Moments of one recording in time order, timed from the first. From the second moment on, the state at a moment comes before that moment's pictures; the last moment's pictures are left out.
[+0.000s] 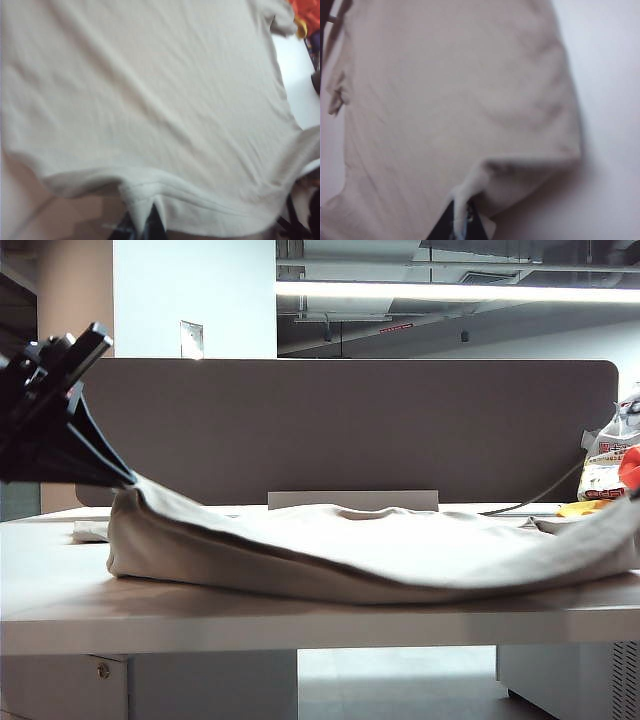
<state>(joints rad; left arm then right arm) -0.17 1.24 0.56 0.07 0.50 -0.46 -0.25 1.42 0.69 -0.04 -0.74 0.50</state>
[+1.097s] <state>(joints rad) -0.15 1.74 1.06 0.13 0.29 -0.33 -0.18 1.96 1.36 -0.11 -0.75 0.53</state>
